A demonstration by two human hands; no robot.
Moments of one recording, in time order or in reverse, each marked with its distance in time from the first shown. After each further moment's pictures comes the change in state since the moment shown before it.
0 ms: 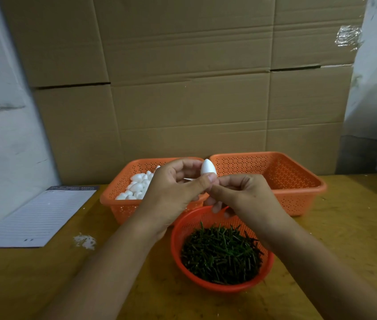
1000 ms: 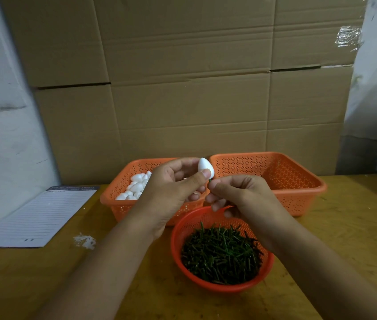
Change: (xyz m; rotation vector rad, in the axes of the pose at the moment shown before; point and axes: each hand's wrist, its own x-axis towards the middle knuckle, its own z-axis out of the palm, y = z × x) left_hand 0.000 0.003 -0.003 -0.111 -0.034 -0.058; right_hand 0.000 0.000 -0.002 0.083 -0.026 0.094
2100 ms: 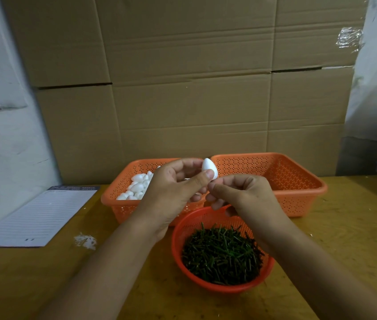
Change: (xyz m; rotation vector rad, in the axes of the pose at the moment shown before) left_hand 0.000 -0.002 0.002 -0.004 0.023 0.009; right_hand -0.003 -0.002 0.007 -0.030 0.092 -0.060
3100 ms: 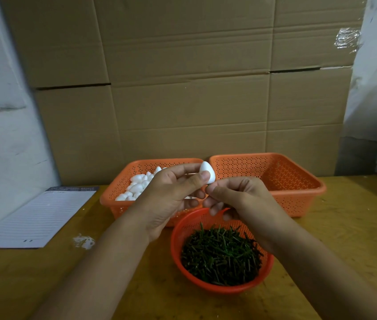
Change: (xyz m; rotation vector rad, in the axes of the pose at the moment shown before) left_hand 0.002 0.000 -0.008 -0.074 -0.141 -0.115; right_hand -0.001 -0.002 -0.005 0.009 -0.158 0.022
